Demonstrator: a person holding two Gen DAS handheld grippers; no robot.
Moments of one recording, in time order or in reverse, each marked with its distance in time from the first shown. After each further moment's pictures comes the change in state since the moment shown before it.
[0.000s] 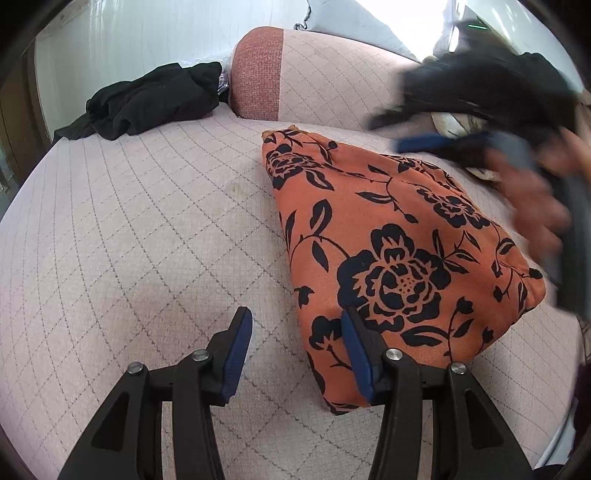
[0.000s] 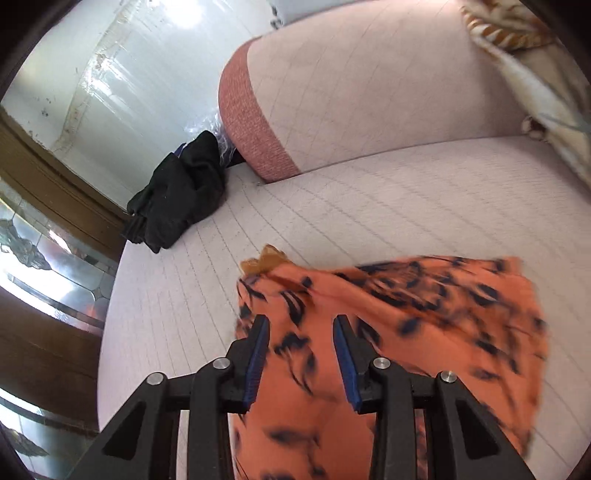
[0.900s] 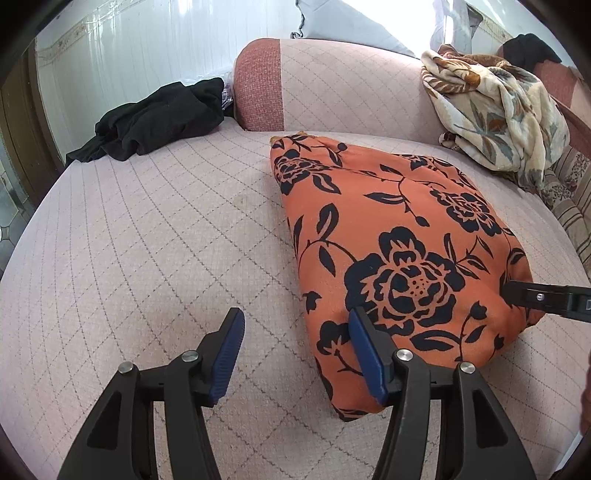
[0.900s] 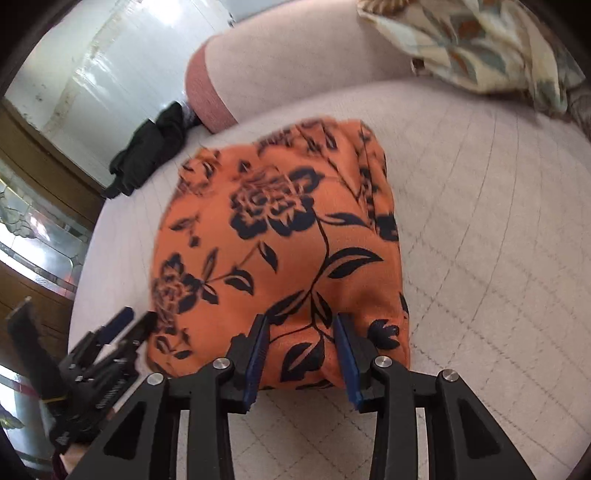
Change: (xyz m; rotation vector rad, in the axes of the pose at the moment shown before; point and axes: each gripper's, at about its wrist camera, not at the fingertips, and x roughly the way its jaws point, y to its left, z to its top) left arm 0.001 -0.007 -0.004 0.060 -0.041 0.087; right arm -0.094 -0.071 -0.130 0.034 0.032 -0.091
